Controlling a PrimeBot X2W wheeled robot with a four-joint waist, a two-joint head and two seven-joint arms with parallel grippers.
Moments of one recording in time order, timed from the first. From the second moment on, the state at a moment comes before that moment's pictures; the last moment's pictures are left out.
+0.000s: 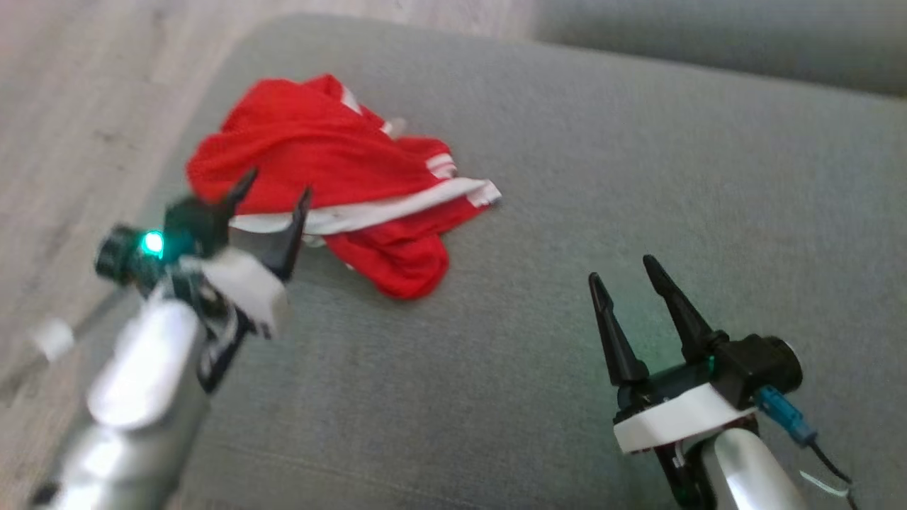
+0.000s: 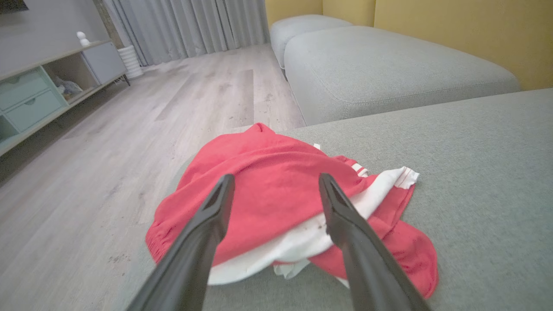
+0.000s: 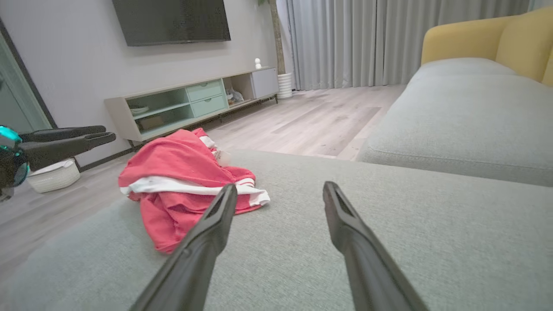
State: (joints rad) left arm -0.52 0.27 -0.40 0.52 -0.27 -0.13 -0.02; right arm -0.07 -0.04 0.25 0.19 0.12 0.13 -0.25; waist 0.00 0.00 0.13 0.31
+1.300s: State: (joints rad) left arm -0.93 0.49 -0.70 0.58 -0.59 -0.10 -0.25; right arm -0.13 -0.05 0.21 0.19 0.13 0.13 -0.25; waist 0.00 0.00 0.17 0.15
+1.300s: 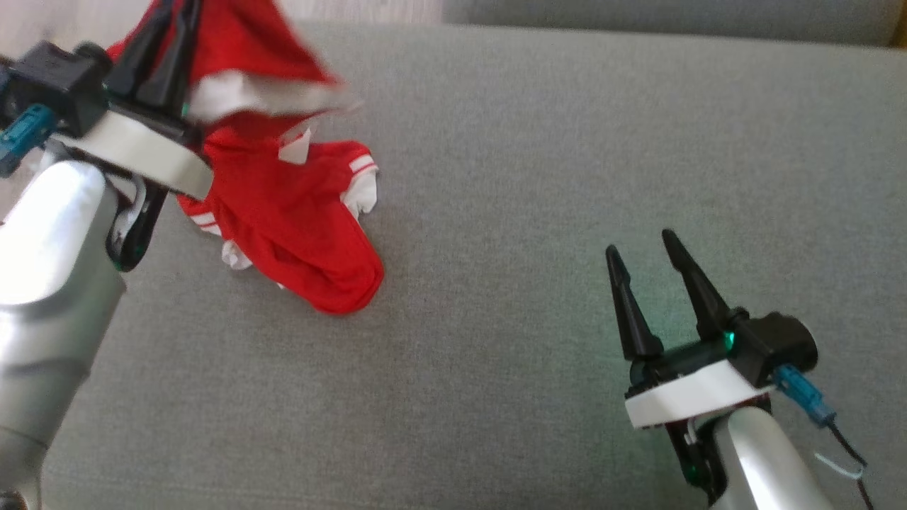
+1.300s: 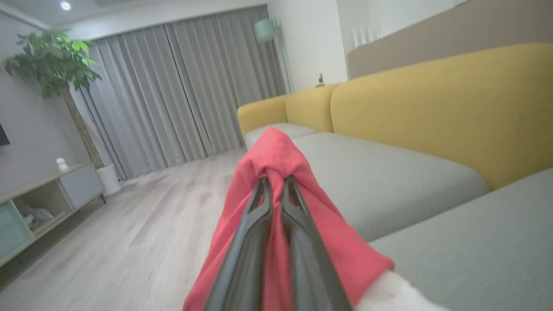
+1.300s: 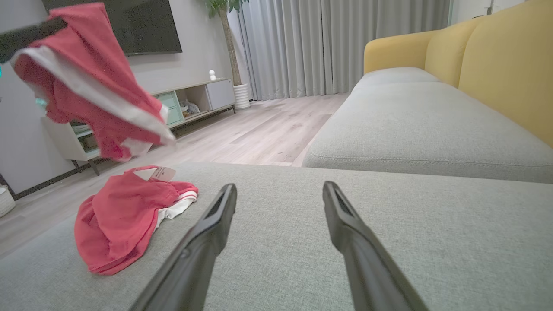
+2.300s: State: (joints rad) left arm -0.80 0.24 -0.82 0.34 -0.56 -0.02 -0.16; right arm -0.14 -0.05 0.22 0.14 0.24 0.13 -0.25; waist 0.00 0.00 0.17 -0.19
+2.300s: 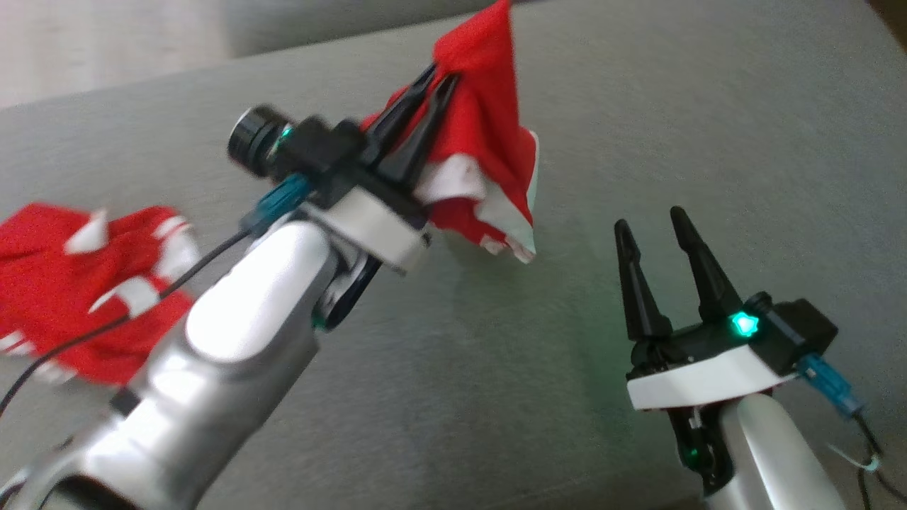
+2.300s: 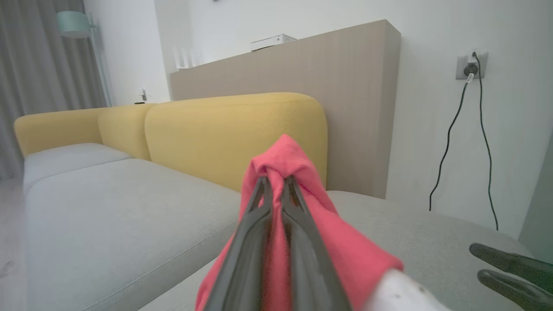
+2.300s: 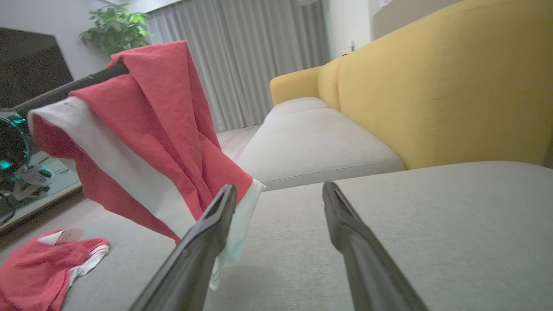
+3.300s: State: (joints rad) left arm -0.65 0.27 -0.77 0.51 -0.54 0.05 -0.25; right arm -0.13 -0.05 0.16 0.14 0.21 0.13 -0.25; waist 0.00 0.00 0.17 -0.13
